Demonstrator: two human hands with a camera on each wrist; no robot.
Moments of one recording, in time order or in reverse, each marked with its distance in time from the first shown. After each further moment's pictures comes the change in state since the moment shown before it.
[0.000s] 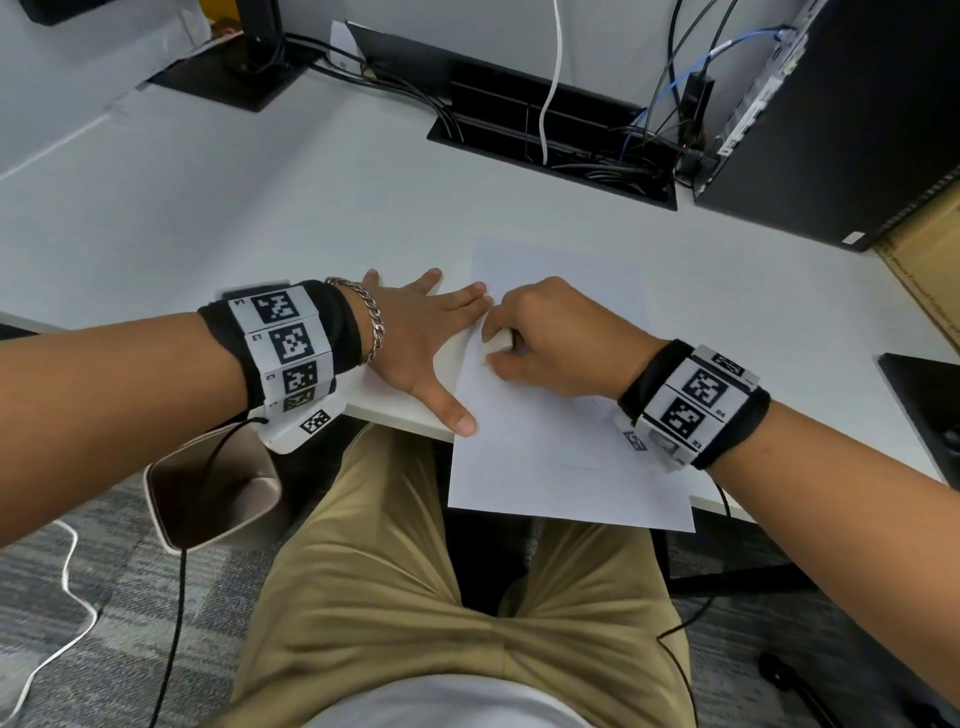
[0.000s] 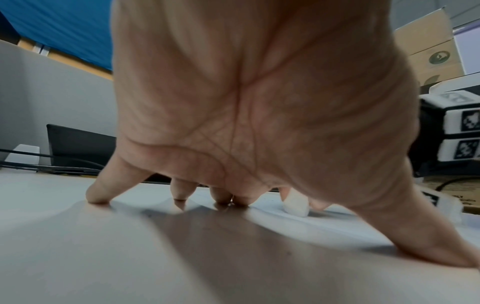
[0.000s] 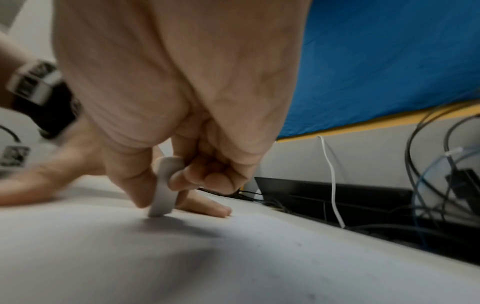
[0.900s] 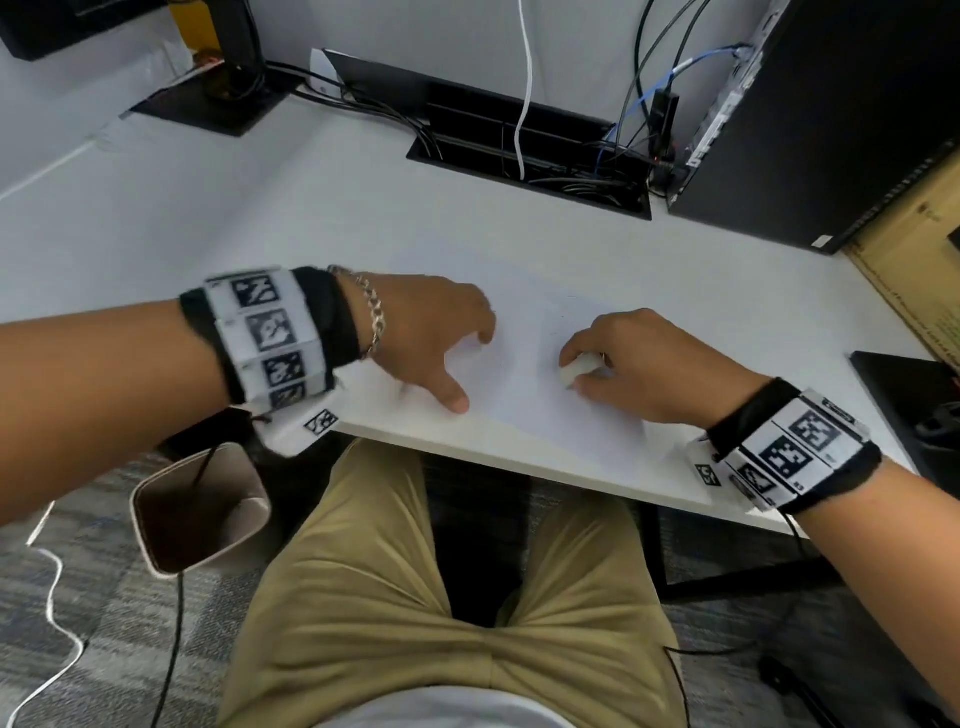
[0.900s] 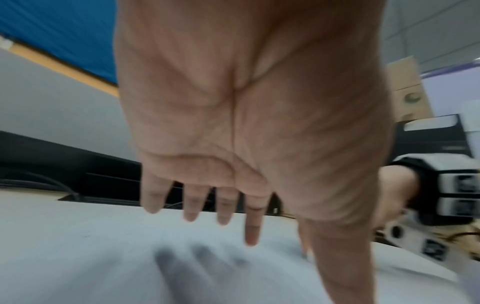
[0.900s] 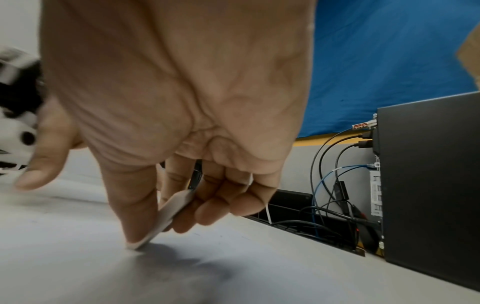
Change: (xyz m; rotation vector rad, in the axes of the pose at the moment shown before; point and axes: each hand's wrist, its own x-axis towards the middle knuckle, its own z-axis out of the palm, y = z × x) left_hand -0.017 0.028 -0.038 0.135 0.193 0.157; right_hand -0.072 0.055 -0.015 -0.066 -0.054 0.270
